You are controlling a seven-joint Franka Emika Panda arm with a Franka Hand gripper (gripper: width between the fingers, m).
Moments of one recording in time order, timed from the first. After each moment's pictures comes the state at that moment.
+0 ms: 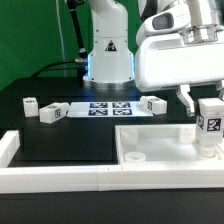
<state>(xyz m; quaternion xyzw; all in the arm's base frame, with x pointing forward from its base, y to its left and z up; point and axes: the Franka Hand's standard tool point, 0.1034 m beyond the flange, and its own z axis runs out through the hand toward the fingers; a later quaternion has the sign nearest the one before) 0.614 0.112 0.091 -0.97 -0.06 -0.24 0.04</state>
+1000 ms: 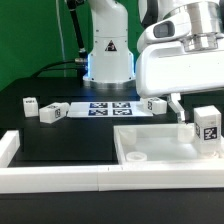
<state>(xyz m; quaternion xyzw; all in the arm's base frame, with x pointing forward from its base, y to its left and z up) 0.612 0.115 0.082 -0.97 -0.06 -0.23 0.04</state>
